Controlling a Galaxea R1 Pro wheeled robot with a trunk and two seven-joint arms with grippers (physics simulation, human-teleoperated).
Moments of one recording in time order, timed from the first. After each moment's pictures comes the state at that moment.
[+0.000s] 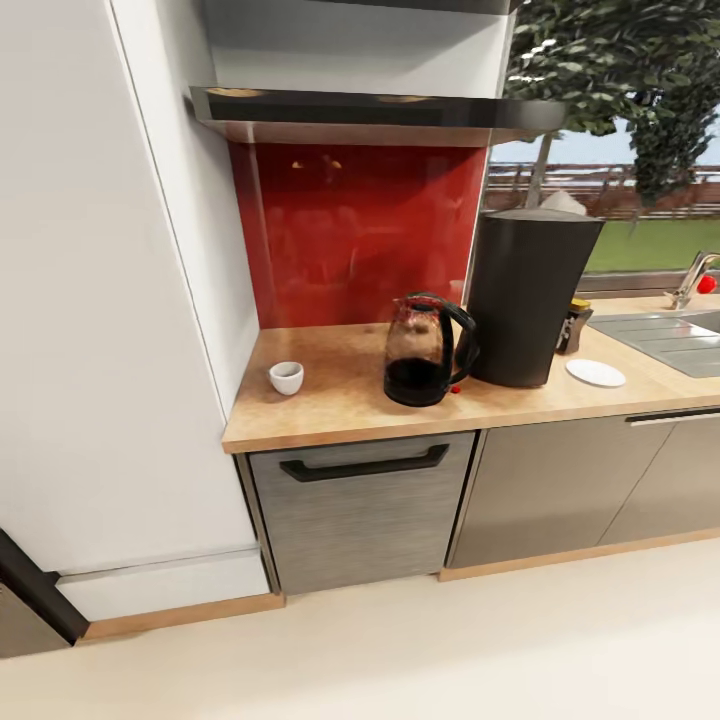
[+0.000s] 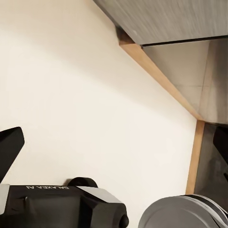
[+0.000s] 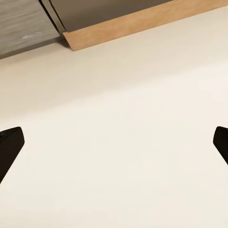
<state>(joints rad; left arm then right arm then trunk) -0.21 0.33 0.12 -0.03 0.57 0.14 -1.18 -0.19 -0.41 -1.06 -0.36 0.48 -0.24 0.87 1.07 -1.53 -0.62</state>
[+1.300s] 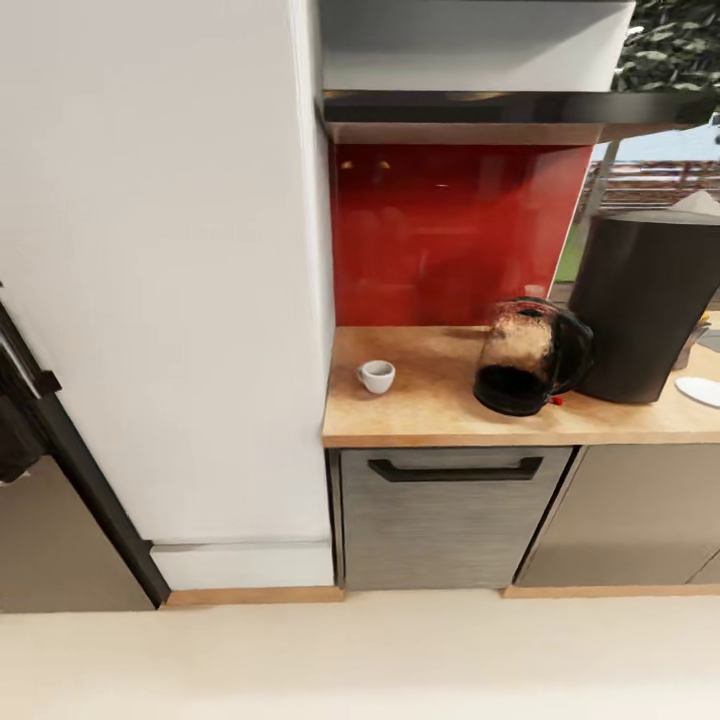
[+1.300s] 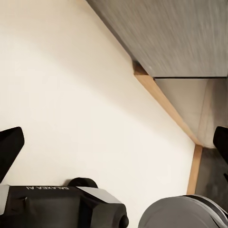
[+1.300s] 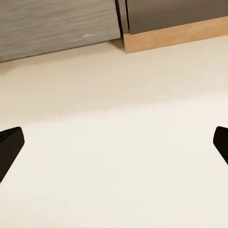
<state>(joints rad) -0.21 0.33 0.12 -0.03 0.57 0.14 -1.18 -0.19 -0.41 -1.06 -0.36 0.48 -0.24 0.87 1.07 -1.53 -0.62</state>
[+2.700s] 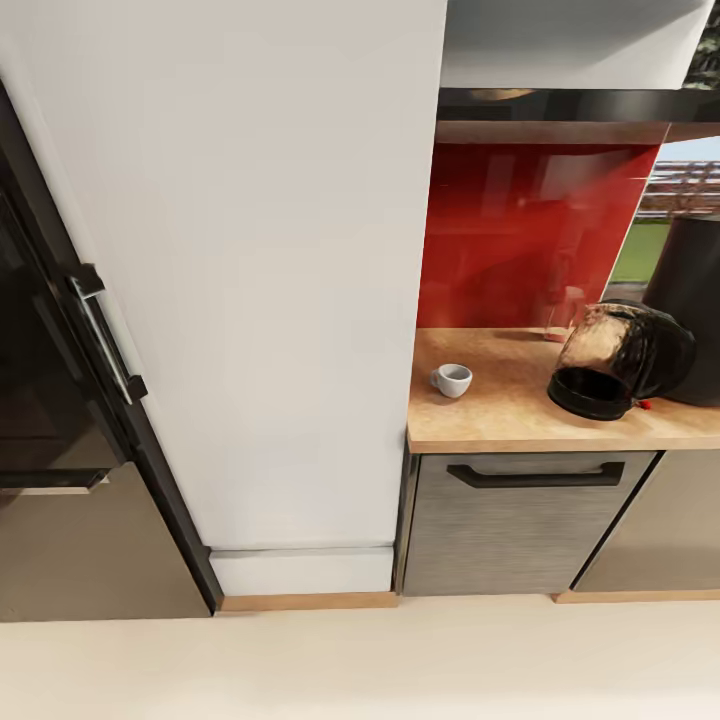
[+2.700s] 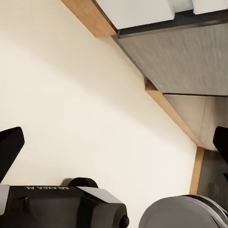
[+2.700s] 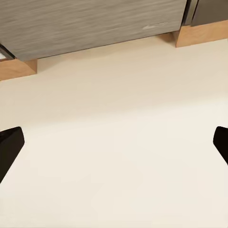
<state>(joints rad) -0.21 0.33 0.11 -0.03 0.57 0.13 -1.18 -0.19 -0.41 -1.06 -0.36 0.48 -0.24 0.87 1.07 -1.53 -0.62</state>
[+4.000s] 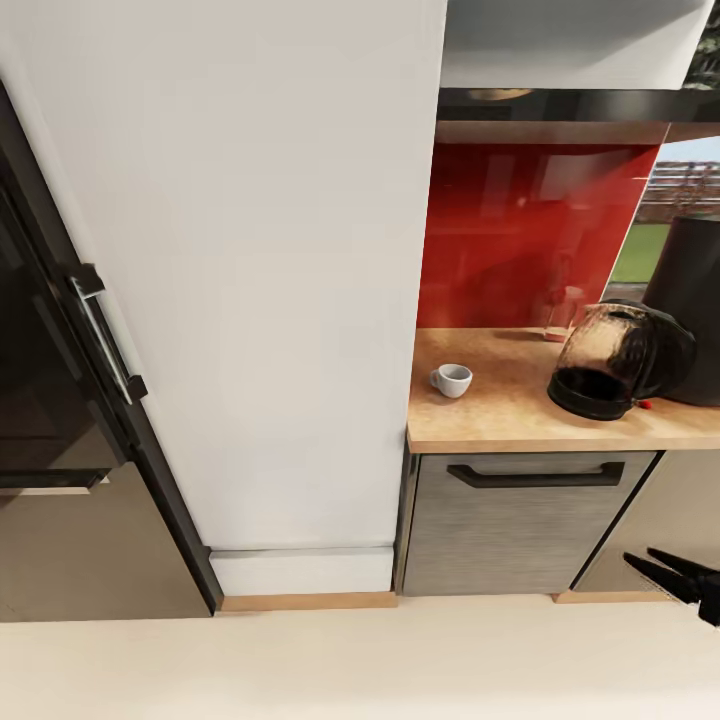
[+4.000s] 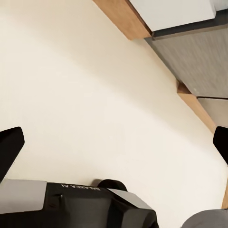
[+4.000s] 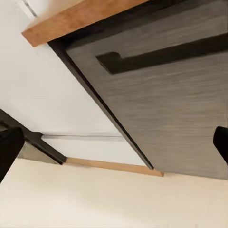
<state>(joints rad) -0.21 0.32 0.11 -0.03 0.57 0.09 -1.02 -0.25 -0.29 -0.92 -1.43 0.22 0.68 1.54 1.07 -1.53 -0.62</state>
